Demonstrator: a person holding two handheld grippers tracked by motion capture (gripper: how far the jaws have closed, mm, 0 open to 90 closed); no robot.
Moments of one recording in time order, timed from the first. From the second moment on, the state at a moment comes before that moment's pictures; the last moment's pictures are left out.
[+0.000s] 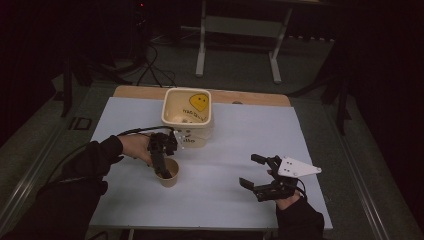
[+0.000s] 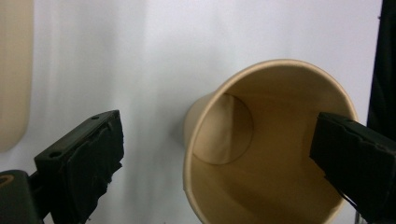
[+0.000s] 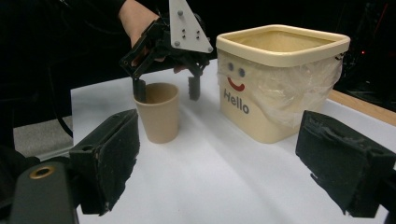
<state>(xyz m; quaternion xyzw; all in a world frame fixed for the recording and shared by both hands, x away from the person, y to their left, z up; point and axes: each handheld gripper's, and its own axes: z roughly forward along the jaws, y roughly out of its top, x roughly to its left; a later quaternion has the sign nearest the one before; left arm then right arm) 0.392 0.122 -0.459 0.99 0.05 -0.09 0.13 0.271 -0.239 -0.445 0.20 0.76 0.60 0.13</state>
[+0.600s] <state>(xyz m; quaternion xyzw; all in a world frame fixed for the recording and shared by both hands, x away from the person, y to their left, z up) 0.389 0.120 -0.448 0.99 0.05 -0.08 0.13 0.269 -0.239 -0.445 0.20 0.77 0.60 0.13</state>
